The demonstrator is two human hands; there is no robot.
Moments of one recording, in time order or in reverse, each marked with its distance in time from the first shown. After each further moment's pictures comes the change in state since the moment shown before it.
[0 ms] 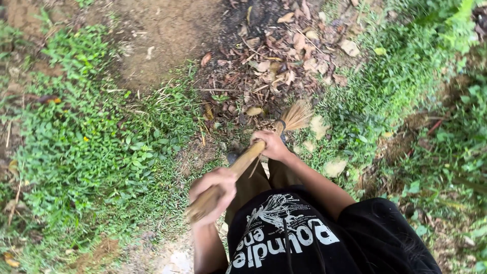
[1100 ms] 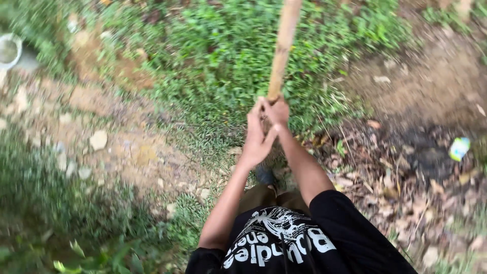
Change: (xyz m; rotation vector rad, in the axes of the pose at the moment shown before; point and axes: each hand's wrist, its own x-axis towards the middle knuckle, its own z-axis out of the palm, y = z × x) left_hand -0.227 0.031 -0.221 0.735 1.307 0.232; right_hand 0.188 -0.152 0.522 -0.295 -0.450 0.198
